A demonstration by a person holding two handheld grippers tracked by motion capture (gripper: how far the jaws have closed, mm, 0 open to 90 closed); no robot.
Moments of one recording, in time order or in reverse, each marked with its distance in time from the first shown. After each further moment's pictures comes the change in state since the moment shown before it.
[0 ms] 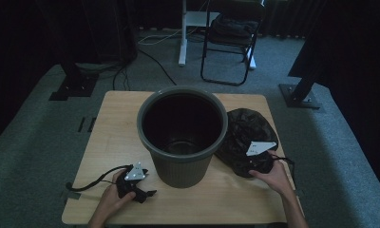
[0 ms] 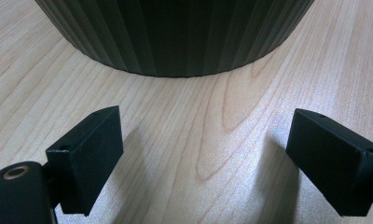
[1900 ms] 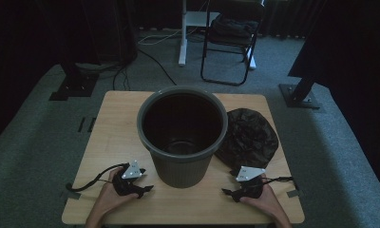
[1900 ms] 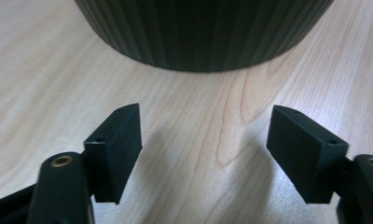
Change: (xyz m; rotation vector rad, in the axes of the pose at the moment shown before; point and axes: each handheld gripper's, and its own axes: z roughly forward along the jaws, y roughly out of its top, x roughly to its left) left arm 0.004 0.002 -0.015 0.000 0.051 -0.024; right arm 0.068 -0.040 0.033 -0.021 0.023 0.006
